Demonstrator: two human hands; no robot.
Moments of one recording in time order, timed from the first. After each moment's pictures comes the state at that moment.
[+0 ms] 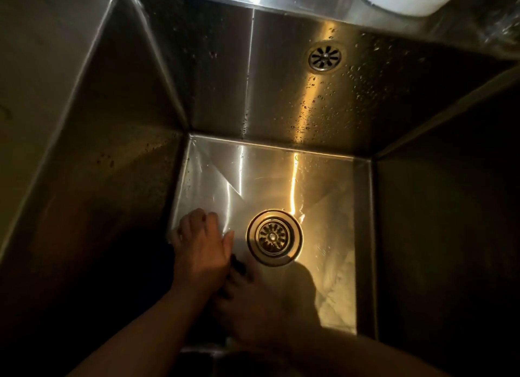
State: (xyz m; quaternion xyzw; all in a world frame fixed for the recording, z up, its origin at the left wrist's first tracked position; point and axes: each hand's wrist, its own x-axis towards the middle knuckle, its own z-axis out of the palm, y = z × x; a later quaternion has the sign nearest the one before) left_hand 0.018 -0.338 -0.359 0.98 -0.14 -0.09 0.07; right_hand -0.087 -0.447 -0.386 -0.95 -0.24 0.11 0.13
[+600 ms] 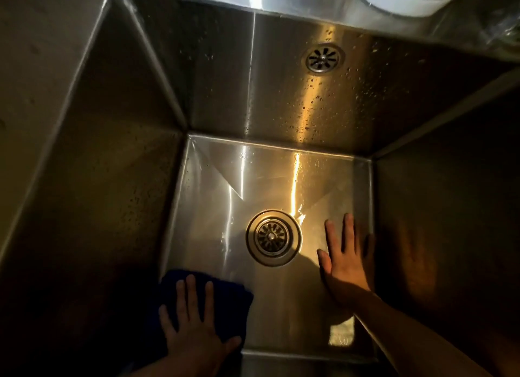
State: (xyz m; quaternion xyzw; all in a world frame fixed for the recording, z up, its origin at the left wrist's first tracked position) left_hand -0.082 -0.303 -0.380 0.83 -0.08 -0.54 -0.11; right_hand -0.118 -0.605 -0.416 -0.96 0.21 0.17 0.10
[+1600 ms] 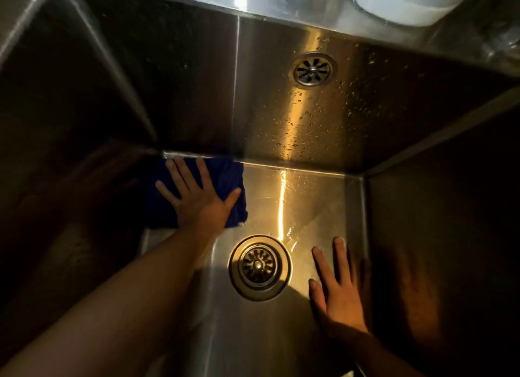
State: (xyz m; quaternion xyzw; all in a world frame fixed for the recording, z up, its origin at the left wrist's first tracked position) left_hand 0.135 -0.418 -0.427 0.99 -0.05 -0.14 0.03; right_hand -0.124 -0.608 -0.430 -0.97 0.20 0.09 0.13
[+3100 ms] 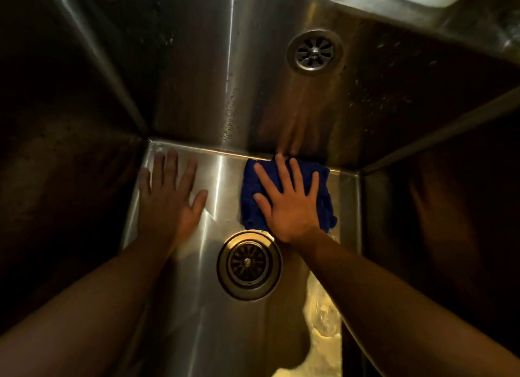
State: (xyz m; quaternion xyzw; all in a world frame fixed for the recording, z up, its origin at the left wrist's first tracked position) left_hand 0.134 -0.370 -0.442 0.98 -0.21 -0.02 0.03; right_hand 0.053 -0.595 -0.415 -0.99 0.10 0.10 0.03
